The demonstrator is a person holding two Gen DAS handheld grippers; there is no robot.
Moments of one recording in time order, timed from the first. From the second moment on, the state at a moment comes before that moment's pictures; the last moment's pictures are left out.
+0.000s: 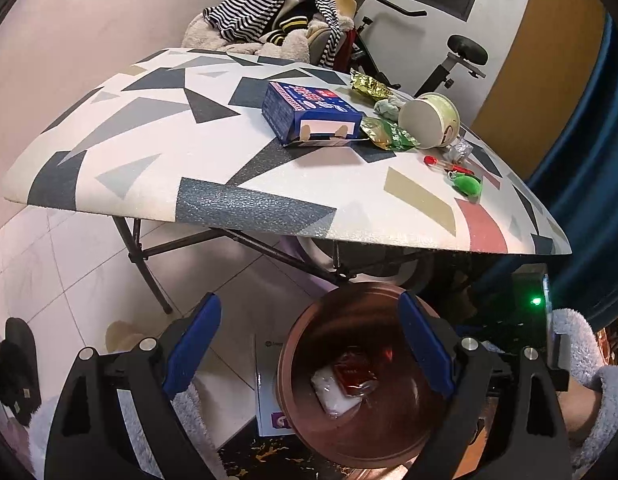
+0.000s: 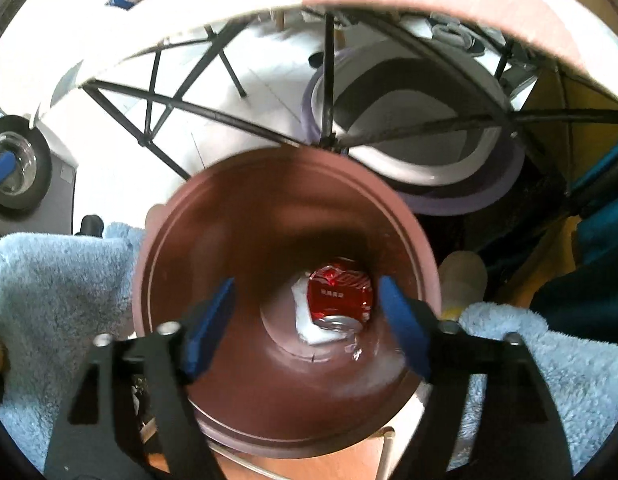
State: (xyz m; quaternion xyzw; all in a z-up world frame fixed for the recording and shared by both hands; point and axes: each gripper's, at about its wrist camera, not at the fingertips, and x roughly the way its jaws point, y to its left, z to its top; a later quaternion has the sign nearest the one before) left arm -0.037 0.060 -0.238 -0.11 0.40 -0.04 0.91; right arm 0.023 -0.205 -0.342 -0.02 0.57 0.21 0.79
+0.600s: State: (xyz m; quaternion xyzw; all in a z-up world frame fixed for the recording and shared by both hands) left arm -0.040 0.064 -0.236 -0.11 0.40 -0.02 0.91; right arm 0.014 -0.204 -0.313 -0.03 0.52 0.22 0.83
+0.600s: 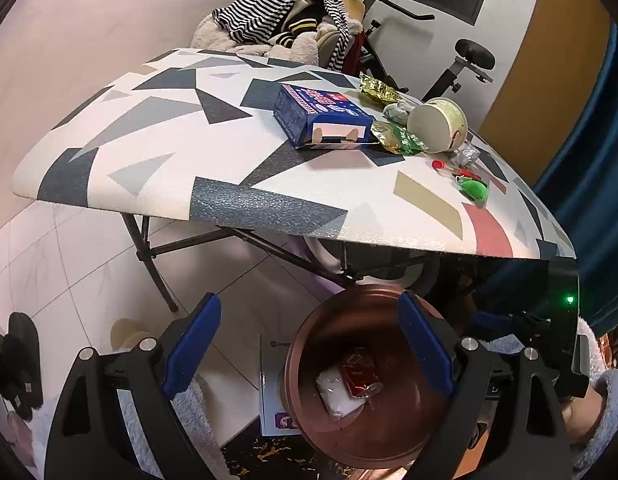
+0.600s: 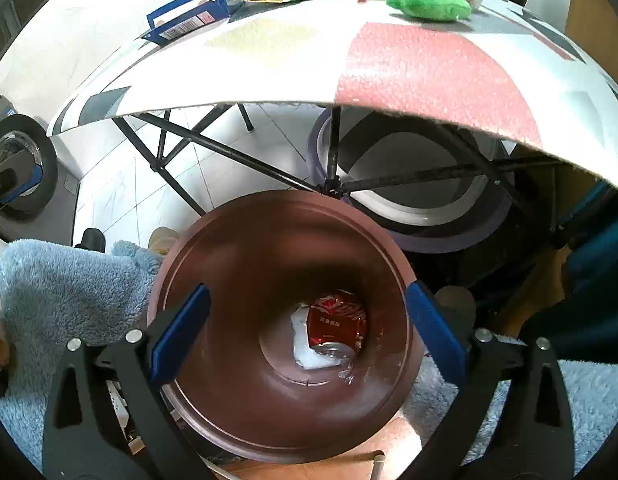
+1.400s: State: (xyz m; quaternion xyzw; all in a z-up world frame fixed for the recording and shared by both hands) left arm 0.048 0.062 -0.190 -0.17 0.43 -0.05 0.89; right arm 0.058 -0.221 -0.209 -0.05 0.43 0.23 0.87
